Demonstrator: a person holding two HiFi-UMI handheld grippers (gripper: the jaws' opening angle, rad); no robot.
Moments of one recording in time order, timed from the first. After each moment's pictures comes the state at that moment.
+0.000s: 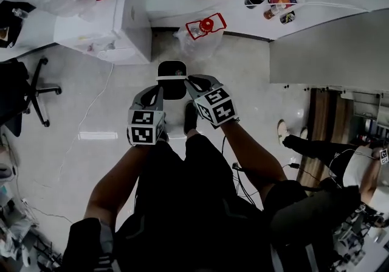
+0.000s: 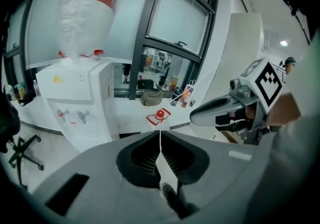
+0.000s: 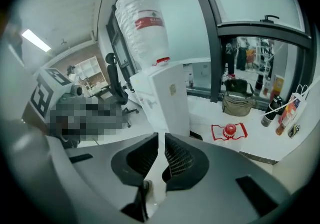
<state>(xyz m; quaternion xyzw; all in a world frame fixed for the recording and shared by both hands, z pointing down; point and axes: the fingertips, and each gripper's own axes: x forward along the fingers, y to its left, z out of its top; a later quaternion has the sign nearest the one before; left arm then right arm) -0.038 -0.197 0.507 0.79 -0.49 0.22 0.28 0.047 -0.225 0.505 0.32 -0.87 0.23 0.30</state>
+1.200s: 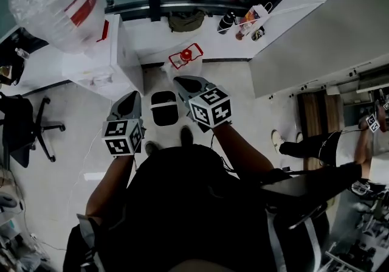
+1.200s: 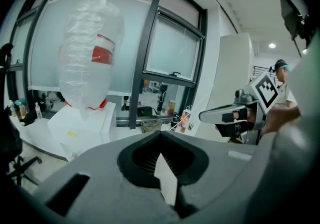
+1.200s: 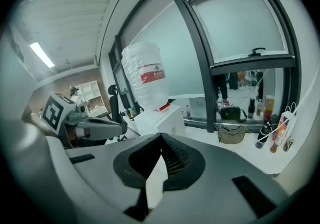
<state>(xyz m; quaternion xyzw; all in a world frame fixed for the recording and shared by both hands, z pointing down) -0.068 -0.215 0.330 0.82 -0.52 0.14 0.20 0.051 -0.241 0.319 0.38 -0.89 0.19 0.16</state>
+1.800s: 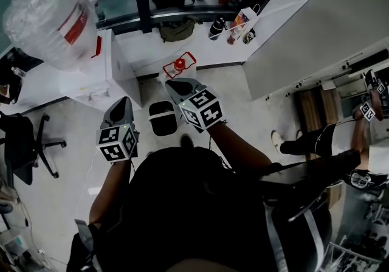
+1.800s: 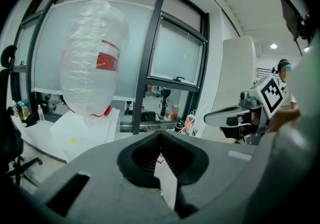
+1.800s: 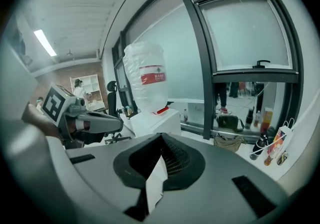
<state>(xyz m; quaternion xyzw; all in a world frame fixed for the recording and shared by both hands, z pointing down) -0.081 -0.238 0.312 0.82 -0.53 0.11 0.19 0.049 -0.259 0.302 0.38 -0.89 0.14 0.18</state>
